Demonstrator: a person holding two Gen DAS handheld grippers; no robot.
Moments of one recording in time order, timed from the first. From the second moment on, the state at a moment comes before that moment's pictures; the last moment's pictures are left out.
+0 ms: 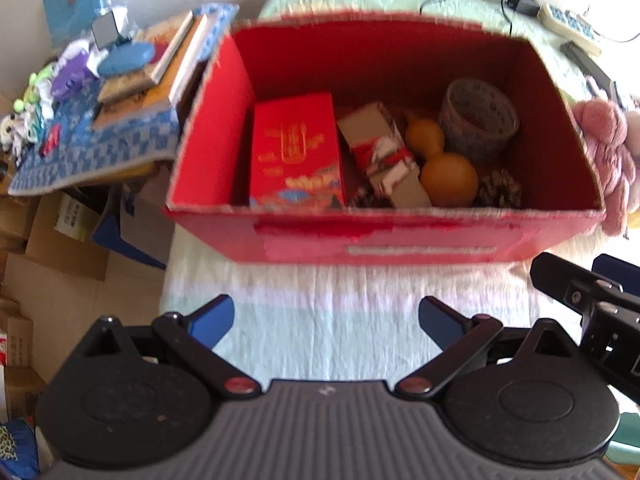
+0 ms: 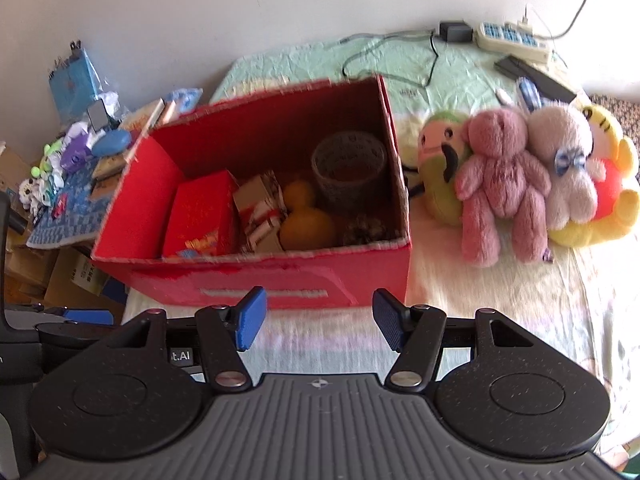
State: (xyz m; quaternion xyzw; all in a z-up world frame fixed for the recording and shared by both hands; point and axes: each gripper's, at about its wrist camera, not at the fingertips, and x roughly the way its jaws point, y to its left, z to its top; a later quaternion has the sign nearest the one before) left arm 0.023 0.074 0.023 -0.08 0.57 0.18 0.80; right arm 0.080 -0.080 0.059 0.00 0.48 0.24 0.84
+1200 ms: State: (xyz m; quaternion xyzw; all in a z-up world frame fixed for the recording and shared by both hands) left arm 0.067 0.112 0.043 -0.04 0.49 0.18 0.85; right arm 0.109 -0.043 0.074 0.02 0.40 0.22 0.89
